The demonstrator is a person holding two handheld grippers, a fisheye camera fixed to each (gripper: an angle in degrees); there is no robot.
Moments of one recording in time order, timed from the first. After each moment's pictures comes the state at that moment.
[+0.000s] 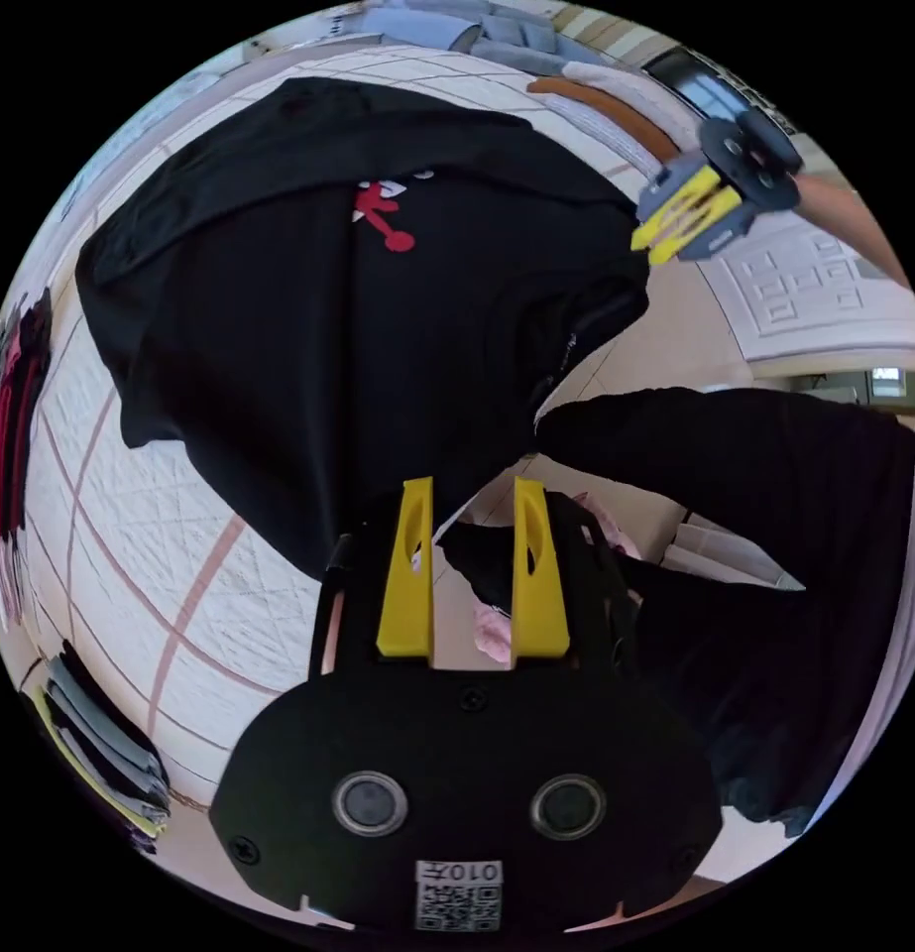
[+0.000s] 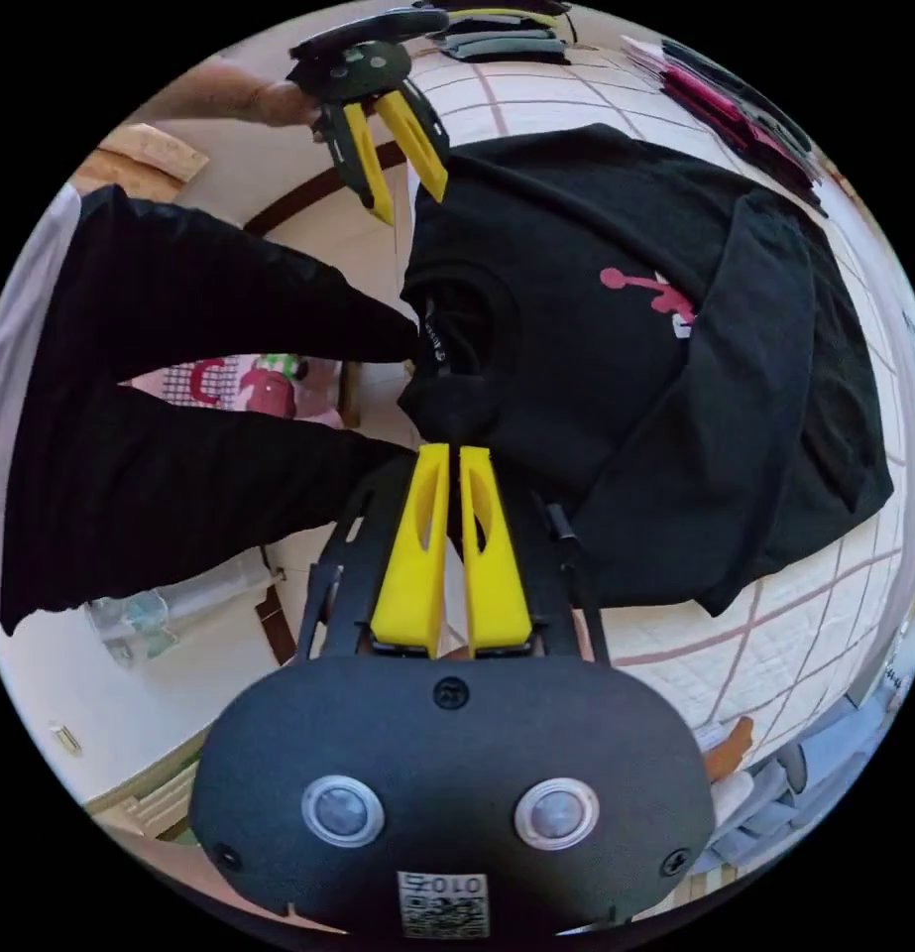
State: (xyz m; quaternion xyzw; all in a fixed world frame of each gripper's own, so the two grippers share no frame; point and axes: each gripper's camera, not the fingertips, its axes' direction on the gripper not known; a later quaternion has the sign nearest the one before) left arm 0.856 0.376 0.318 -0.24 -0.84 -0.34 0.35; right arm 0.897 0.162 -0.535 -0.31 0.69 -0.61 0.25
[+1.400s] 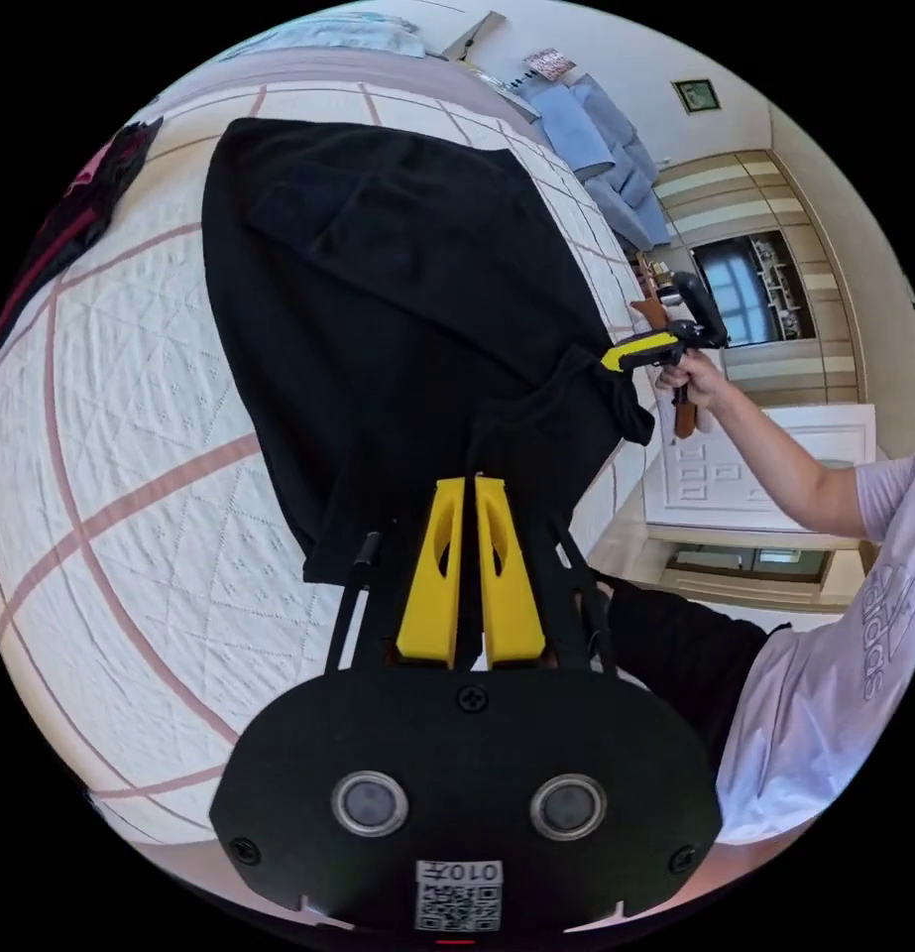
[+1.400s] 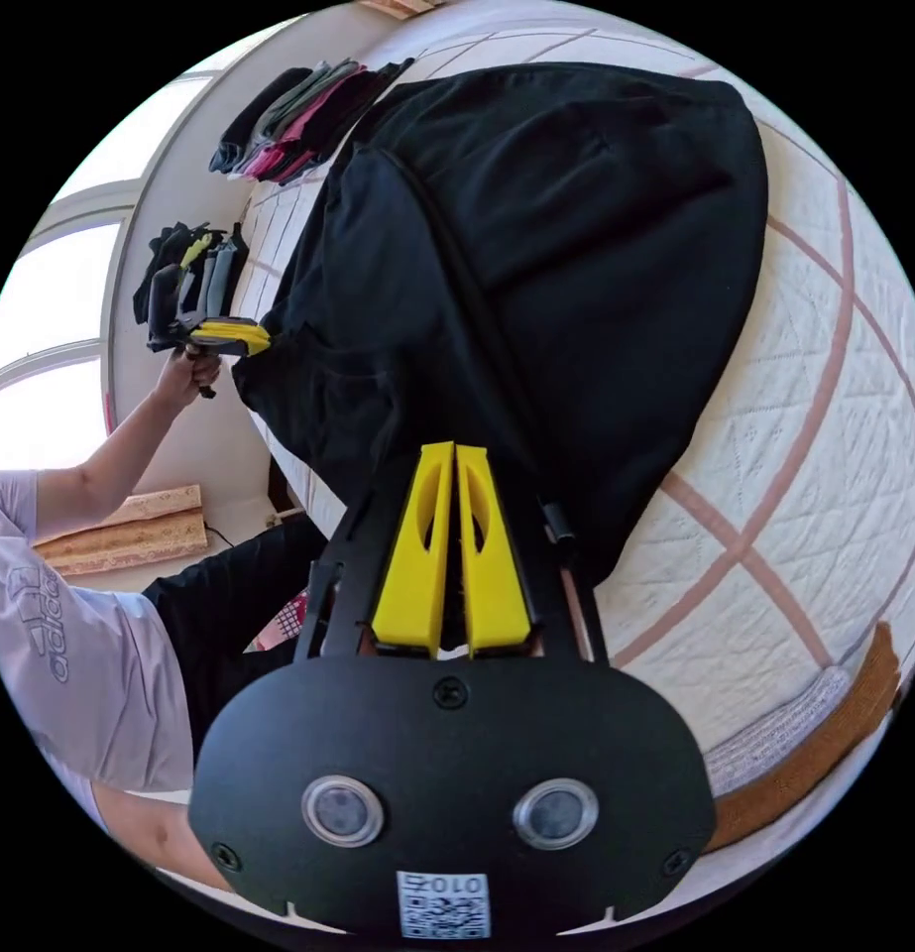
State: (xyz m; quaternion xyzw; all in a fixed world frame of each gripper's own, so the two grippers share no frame) left arm 1.007 0.318 0.173 0.07 -0.82 -0.32 0.47; right arm 0.673 -0.019 -0.538 -0.12 0.61 -0.51 0.60
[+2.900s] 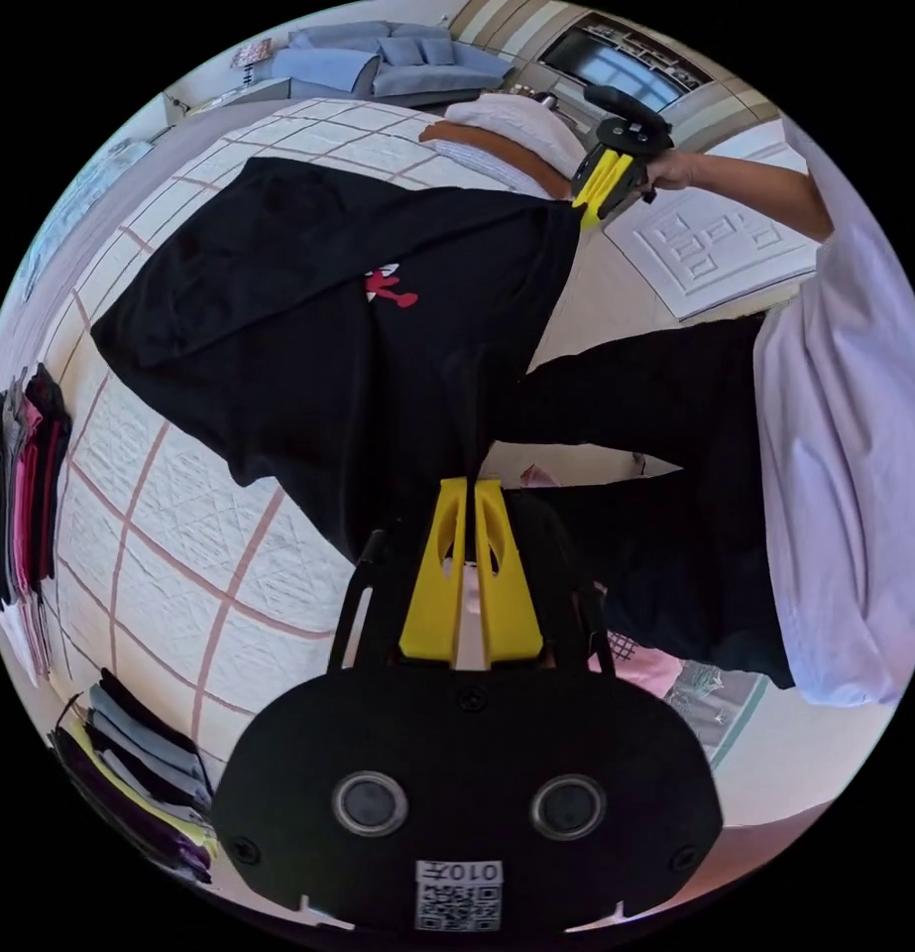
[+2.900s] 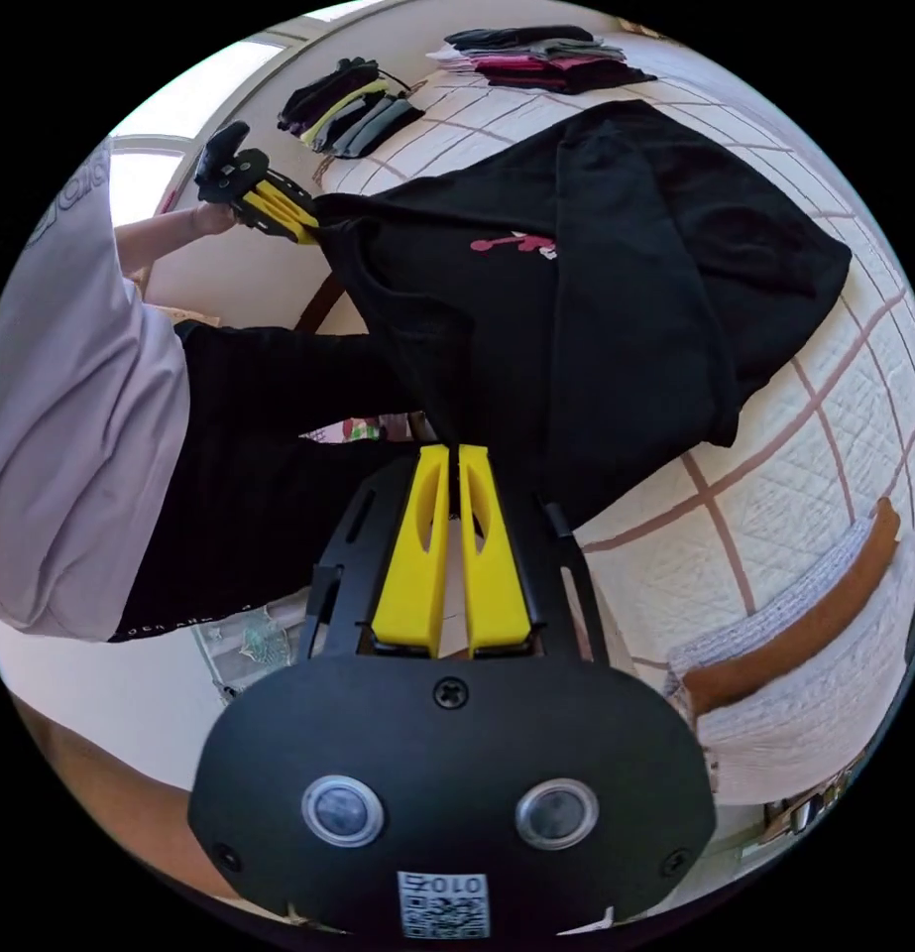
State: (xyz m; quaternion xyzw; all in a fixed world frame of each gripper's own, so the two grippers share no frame) left arm 0.986 0.292 0.455 -0.26 -0.81 -0.32 0.42; right arm 0.888 0.277 -0.577 -0.23 0.64 -0.56 0.47
